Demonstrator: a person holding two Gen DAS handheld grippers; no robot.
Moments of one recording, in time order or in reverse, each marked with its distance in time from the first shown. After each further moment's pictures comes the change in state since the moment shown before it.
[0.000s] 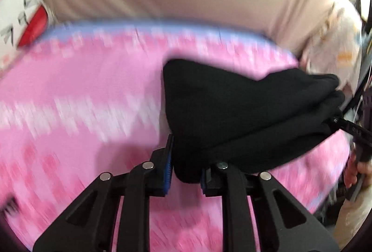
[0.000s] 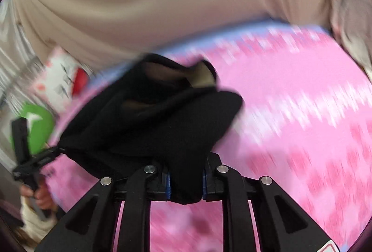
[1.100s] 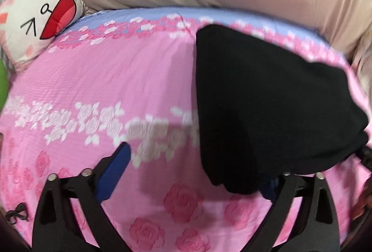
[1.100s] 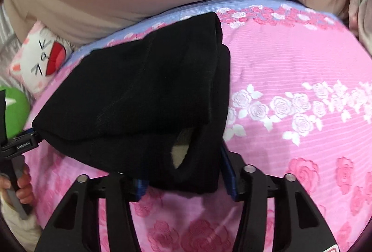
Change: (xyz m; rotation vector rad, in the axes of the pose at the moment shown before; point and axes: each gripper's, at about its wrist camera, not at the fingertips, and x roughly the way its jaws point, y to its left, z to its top) left arm 0.046 0.045 0.050 -0.102 -0.001 0.245; right arm 0.099 0.030 0.006 -0.047 0.069 -0.049
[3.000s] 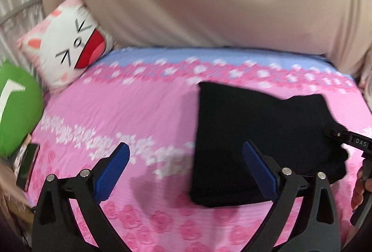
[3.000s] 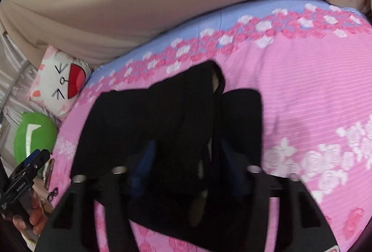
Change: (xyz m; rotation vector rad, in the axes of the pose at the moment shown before) left arm -0.072 -0.022 0.017 0.002 -0.148 0.207; right arm 0.007 0.016 0.053 0.061 0.033 0.144
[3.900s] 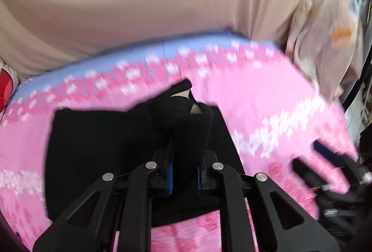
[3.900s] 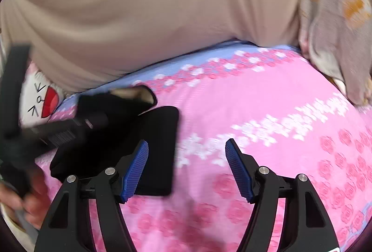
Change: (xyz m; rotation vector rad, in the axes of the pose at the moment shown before) left arm 0.002 -0.218 0.011 0.282 0.057 -0.395; right arm -0.145 -0.040 -0.064 0.004 -0.311 -0.263
